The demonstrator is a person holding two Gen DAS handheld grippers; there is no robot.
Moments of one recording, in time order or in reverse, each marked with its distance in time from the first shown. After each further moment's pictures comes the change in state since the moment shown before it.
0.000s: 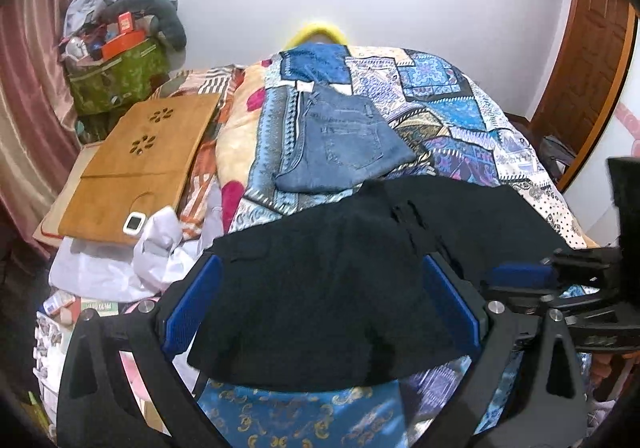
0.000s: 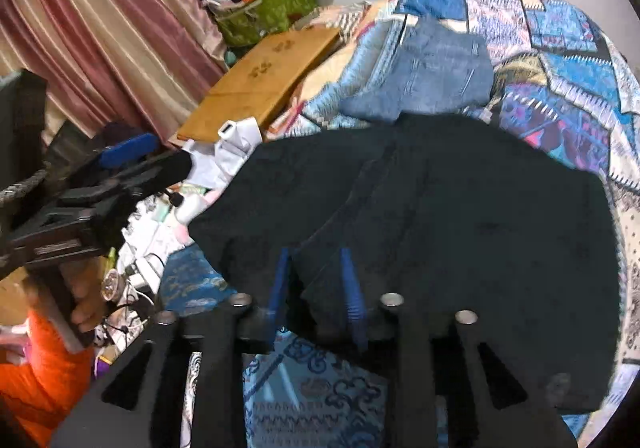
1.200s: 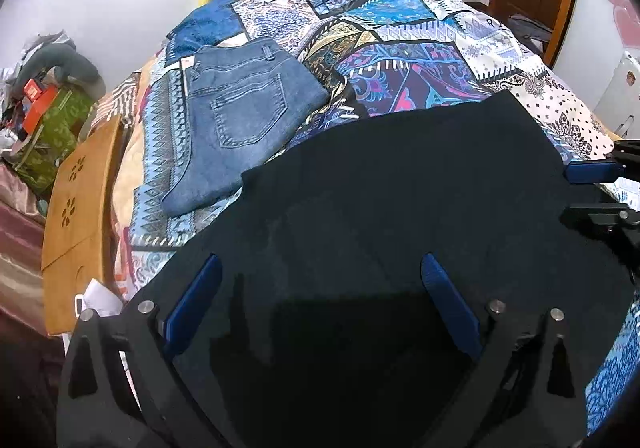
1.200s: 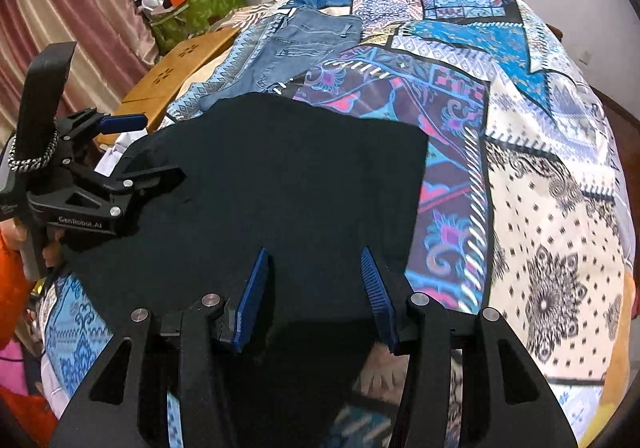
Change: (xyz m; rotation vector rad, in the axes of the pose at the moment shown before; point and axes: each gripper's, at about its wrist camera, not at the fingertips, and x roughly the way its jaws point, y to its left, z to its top) left arm 0.139 -0.123 0.013 0.367 0.230 -0.012; right arm -0.026 -0.135 -0.043 0.054 0.045 -0.209
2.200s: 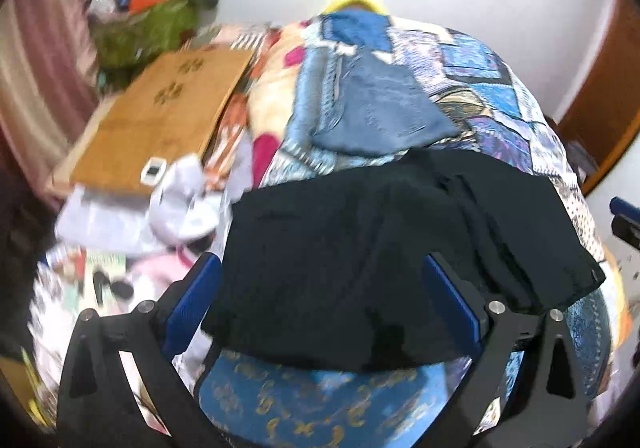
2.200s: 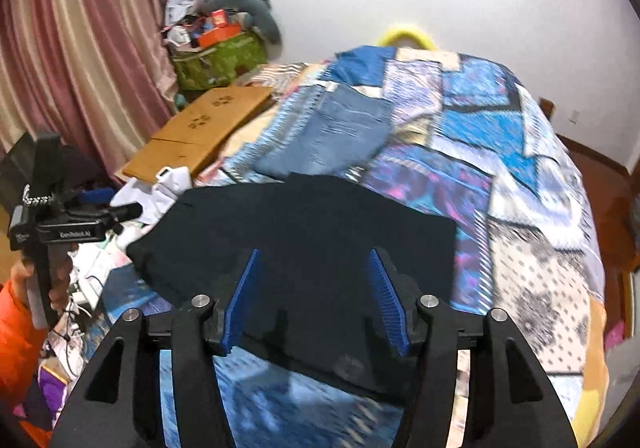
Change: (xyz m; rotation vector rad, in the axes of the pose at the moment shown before) left arm -0.100 0.138 -0.125 -0.532 -0.078 0.025; right arm -0.056 0.106 0.027 -0.094 -0.211 -0.025
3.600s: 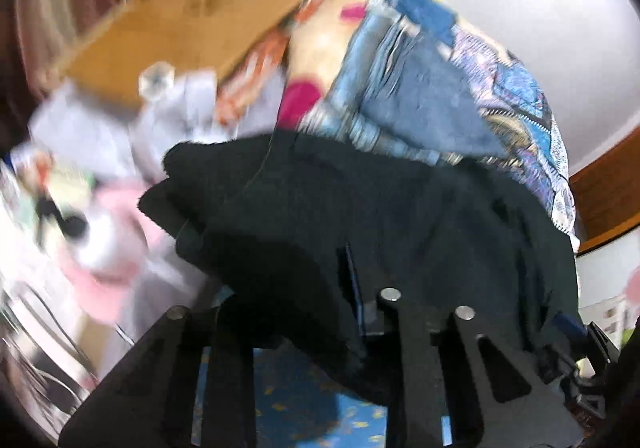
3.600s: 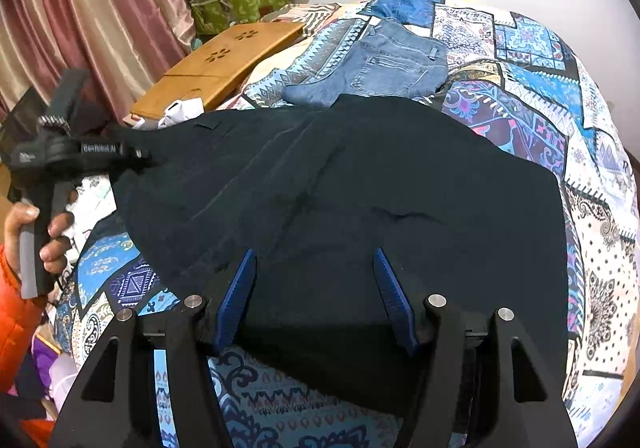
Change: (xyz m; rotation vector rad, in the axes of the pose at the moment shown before) left arm 0.056 0.032 0.011 -0.247 0.065 -0.040; right arm 0.076 0.027 -0.038 -0.034 0.173 0.050
